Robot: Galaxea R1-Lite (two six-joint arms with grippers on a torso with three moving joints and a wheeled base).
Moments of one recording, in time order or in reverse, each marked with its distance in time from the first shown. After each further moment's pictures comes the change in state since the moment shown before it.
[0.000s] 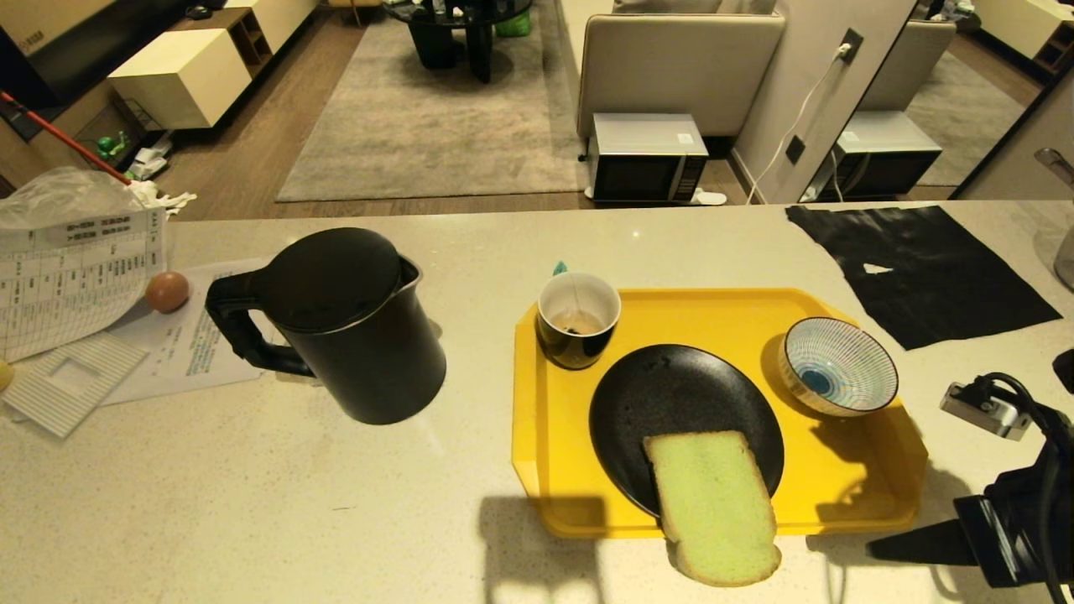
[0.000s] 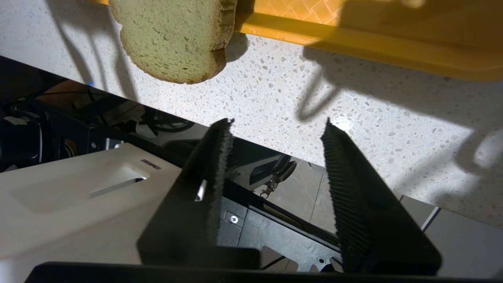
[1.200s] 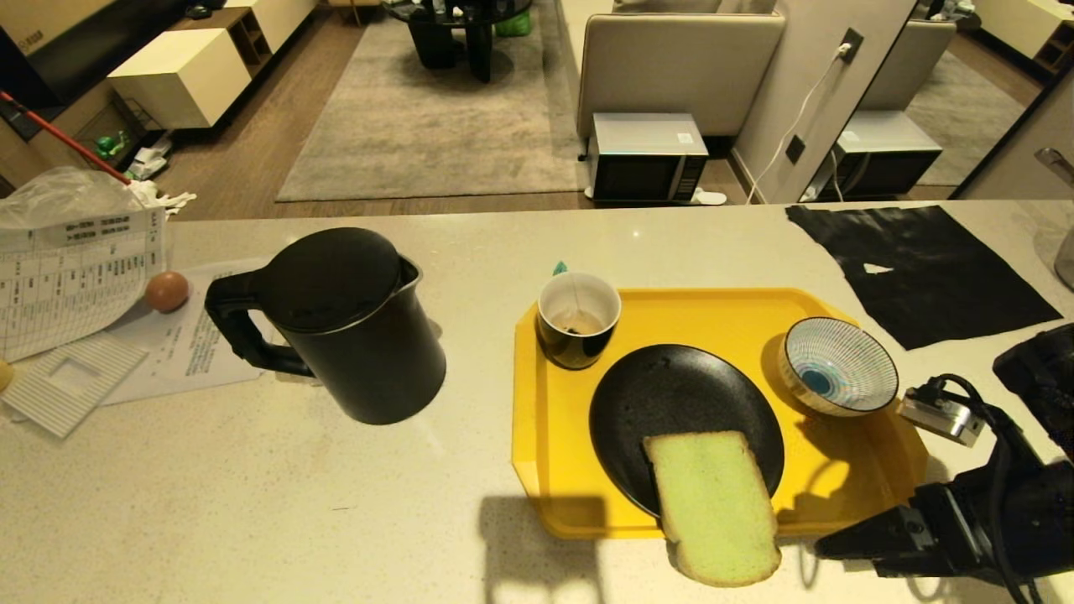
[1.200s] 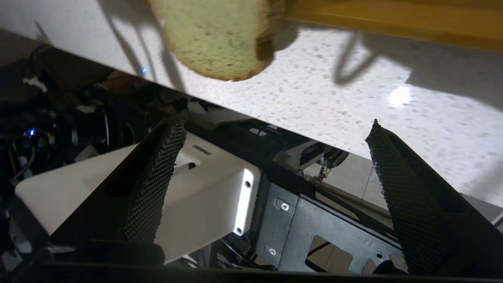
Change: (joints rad) left arm 0.000 0.000 0.000 0.000 0.000 0.000; right arm 0.062 0.096 -0.046 0.038 0.122 0.126
